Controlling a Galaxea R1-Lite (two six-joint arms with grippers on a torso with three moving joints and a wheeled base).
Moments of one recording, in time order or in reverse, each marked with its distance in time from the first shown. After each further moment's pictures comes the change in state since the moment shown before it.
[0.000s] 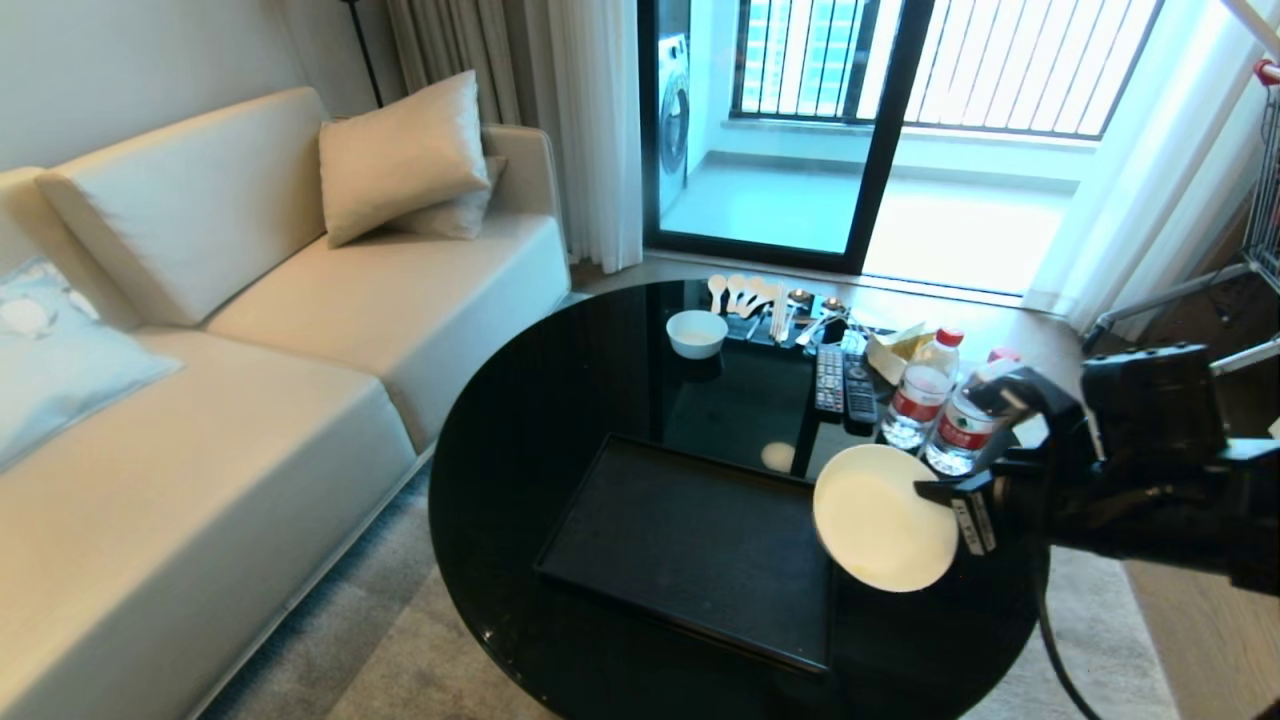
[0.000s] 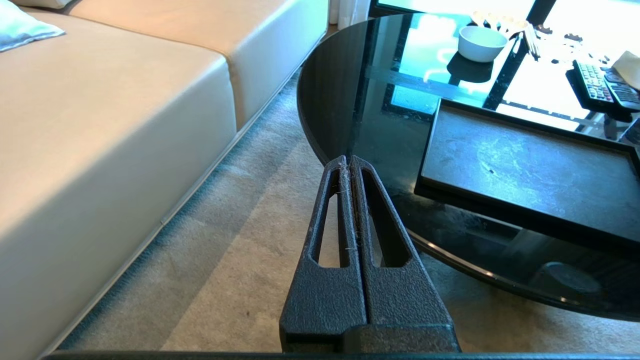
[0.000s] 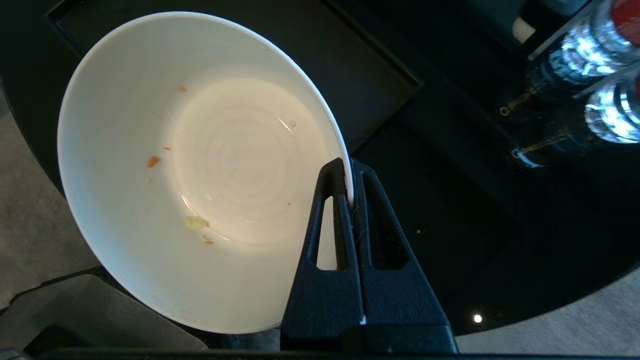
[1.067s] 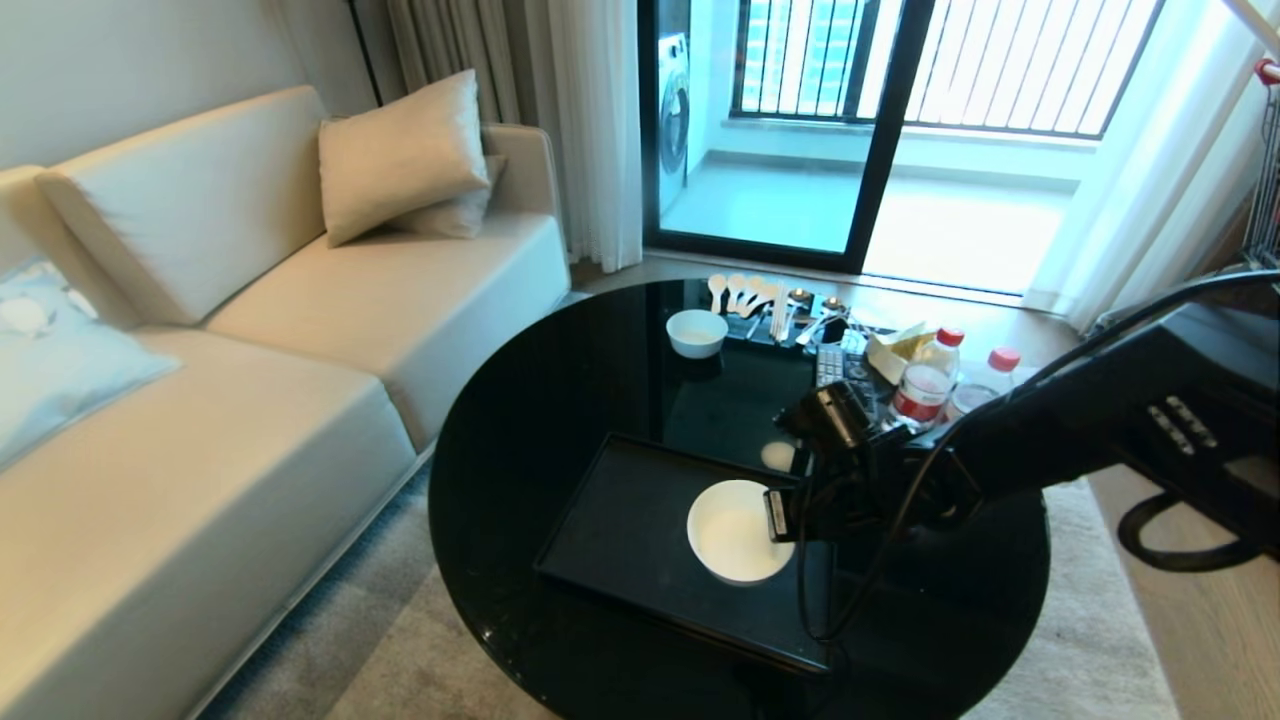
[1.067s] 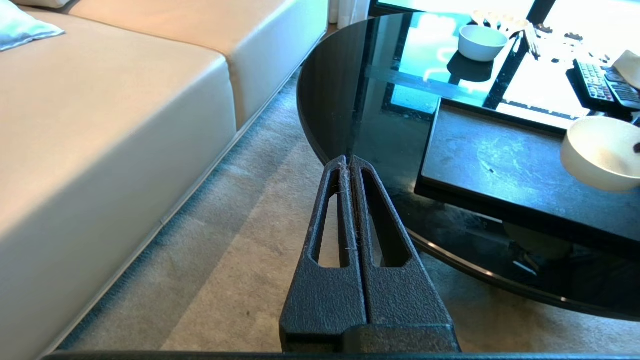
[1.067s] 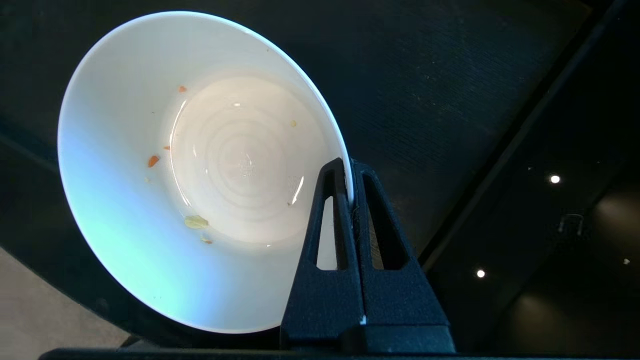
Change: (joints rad) left arm 0.000 0.000 0.000 0.000 0.000 0.000; right arm 0.242 0.549 -0.532 0.288 -0.244 0.466
